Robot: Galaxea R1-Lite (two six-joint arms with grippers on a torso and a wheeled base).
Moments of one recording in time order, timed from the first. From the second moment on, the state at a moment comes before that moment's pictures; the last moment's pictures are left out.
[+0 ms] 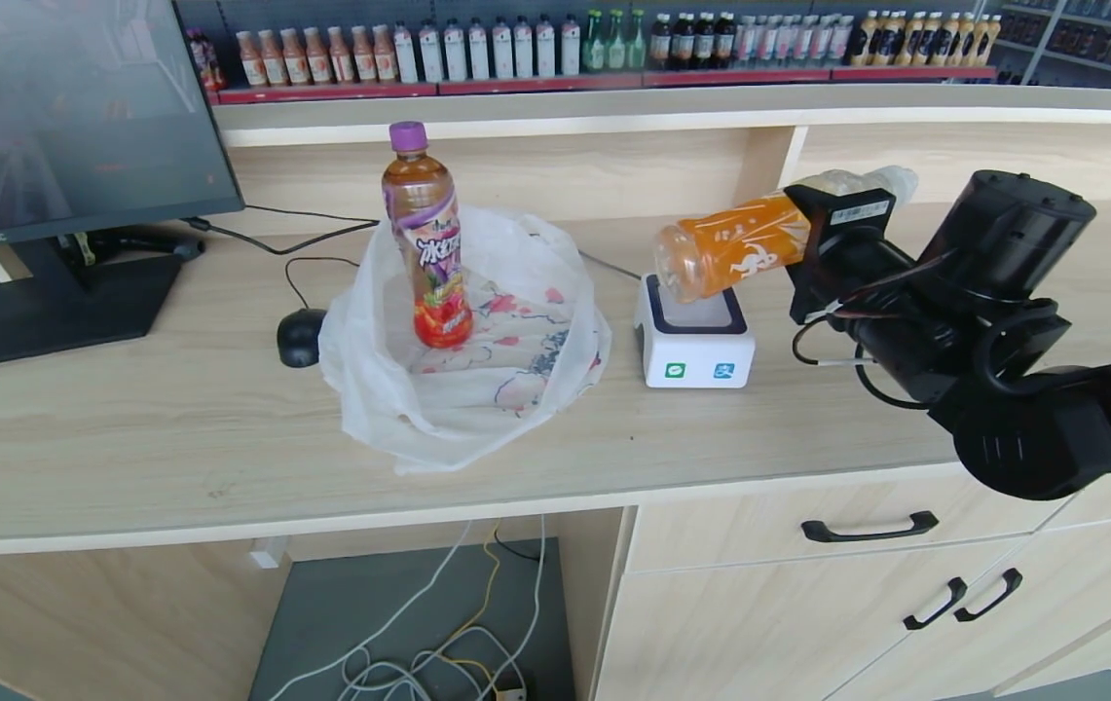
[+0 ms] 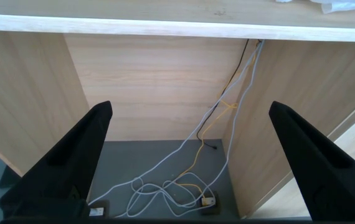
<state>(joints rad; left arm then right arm) 0.00 0.00 0.00 0.00 0.00 0.01 0.39 1.85 -1.08 -1.04 -0.25 1.31</state>
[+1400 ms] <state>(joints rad) 0.00 0.00 0.00 0.00 0.00 0.01 0.60 1.63 -0.88 -1.17 -0.12 -0.10</state>
